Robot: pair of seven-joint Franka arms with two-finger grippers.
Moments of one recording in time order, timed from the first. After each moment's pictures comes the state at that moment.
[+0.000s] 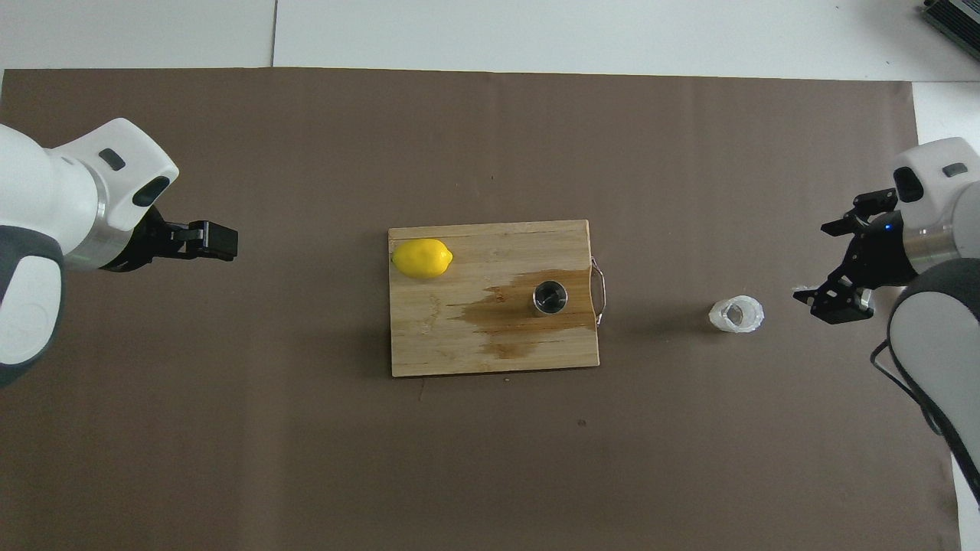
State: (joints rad) left arm 0.00 -0.03 -0.17 -1.81 0.01 1.81 -0.12; right arm 0.03 -0.06 -0.07 -1.97 0.11 1.95 -1.24
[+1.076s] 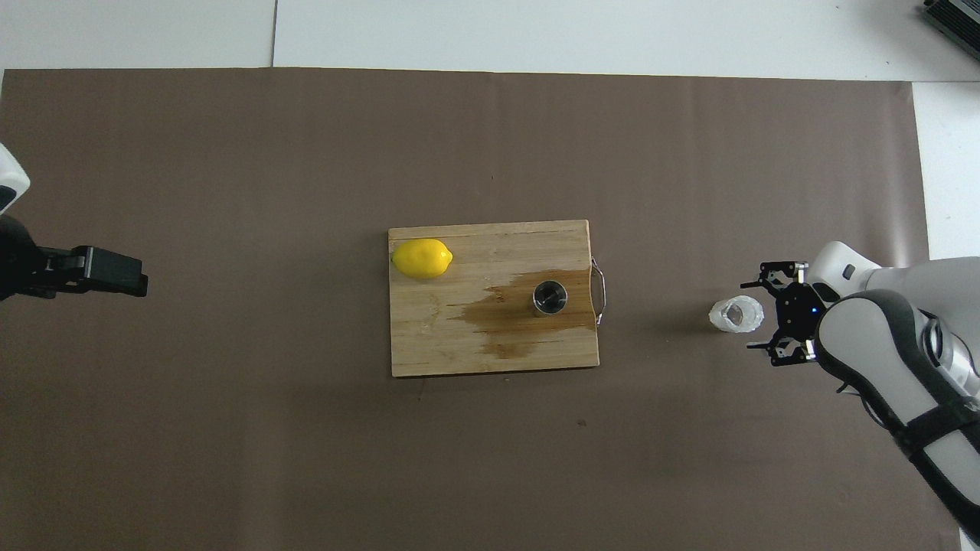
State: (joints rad) left arm -0.01 -0.10 -0.09 -1.67 -0.03 1.52 -0.04; right arm -0.07 0.07 -0.07 -2.31 0.47 2.29 -2.09
